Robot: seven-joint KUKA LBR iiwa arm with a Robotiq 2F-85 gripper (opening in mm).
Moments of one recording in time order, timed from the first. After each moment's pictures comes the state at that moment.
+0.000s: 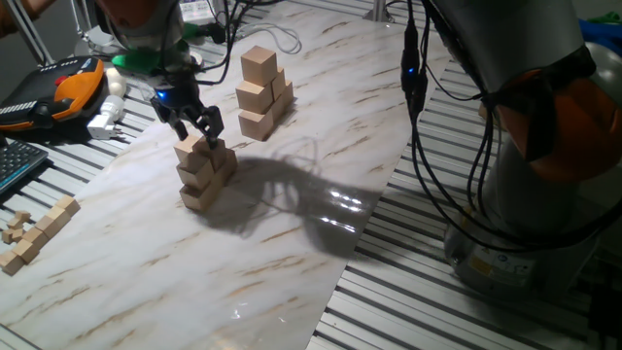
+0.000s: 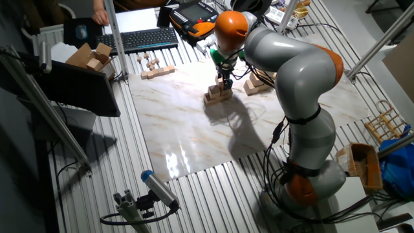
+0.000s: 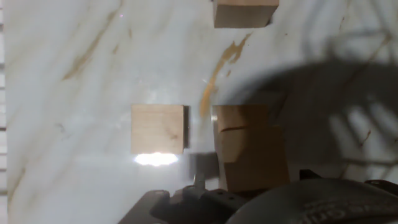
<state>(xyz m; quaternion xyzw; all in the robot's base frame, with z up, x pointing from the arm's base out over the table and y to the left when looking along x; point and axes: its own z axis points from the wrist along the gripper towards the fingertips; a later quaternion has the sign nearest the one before) 0.609 0.087 0.136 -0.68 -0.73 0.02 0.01</state>
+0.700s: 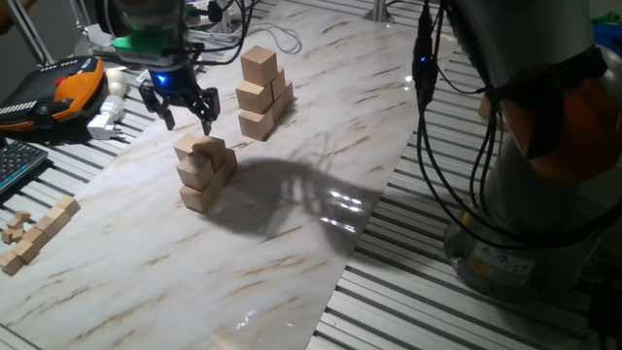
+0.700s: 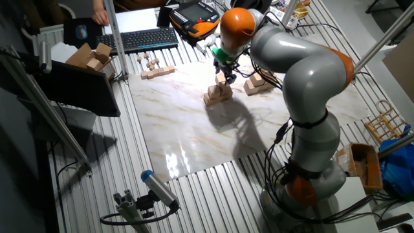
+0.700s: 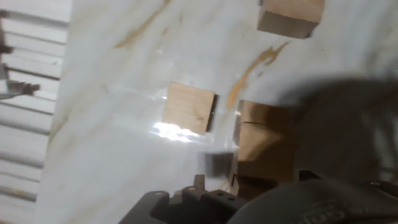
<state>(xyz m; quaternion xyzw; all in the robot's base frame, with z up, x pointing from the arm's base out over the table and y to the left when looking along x) 0.620 0.092 0.159 -0.59 -0.81 -0.02 -0.03</state>
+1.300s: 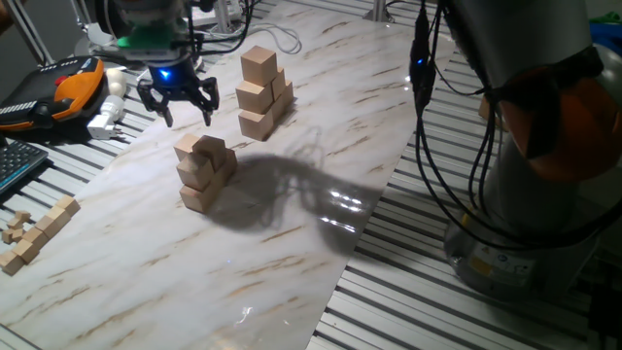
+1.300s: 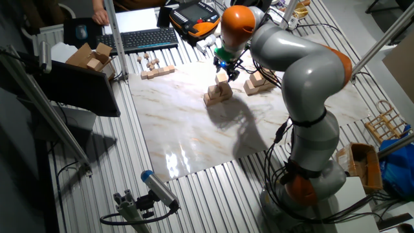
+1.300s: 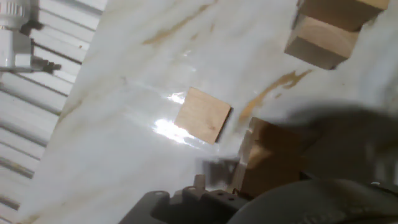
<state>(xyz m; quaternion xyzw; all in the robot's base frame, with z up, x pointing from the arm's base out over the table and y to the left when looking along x) 0.631 0.081 0.161 -0.50 -0.86 0.02 -0.03</state>
